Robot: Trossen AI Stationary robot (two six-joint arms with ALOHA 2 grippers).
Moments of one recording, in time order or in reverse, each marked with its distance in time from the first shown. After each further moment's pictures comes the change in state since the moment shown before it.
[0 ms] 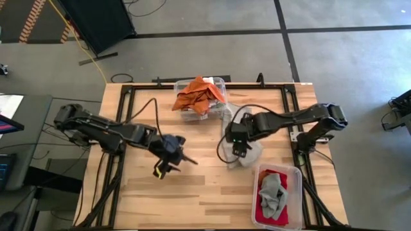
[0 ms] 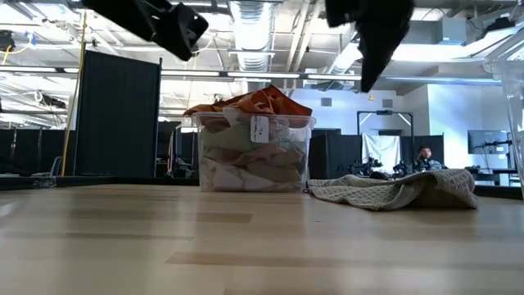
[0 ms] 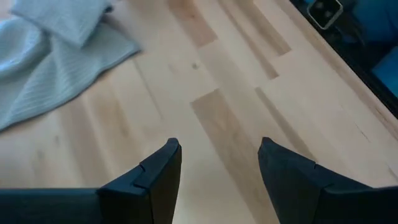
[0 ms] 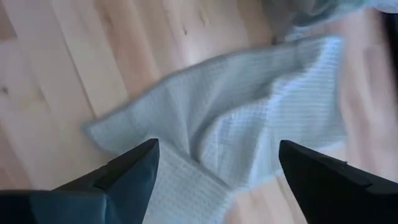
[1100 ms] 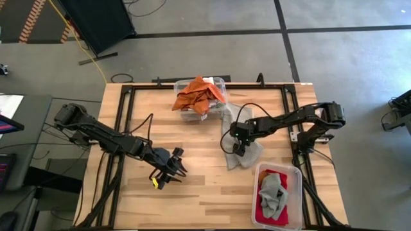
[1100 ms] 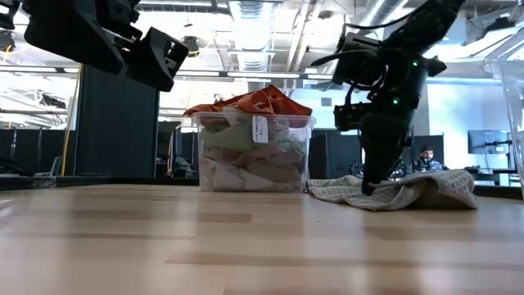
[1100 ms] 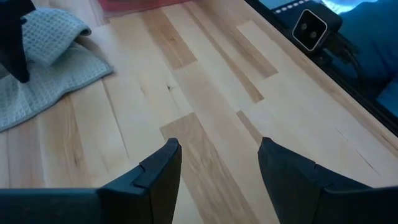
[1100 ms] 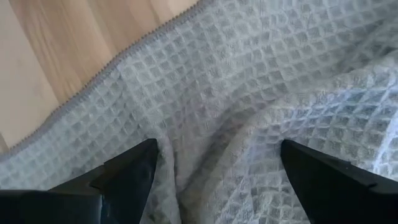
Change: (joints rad) left arm -0.140 0.000 -0.337 0.552 -0.065 -0.128; right arm -0.214 0.001 -0.613 0.746 -0.239 -0.030
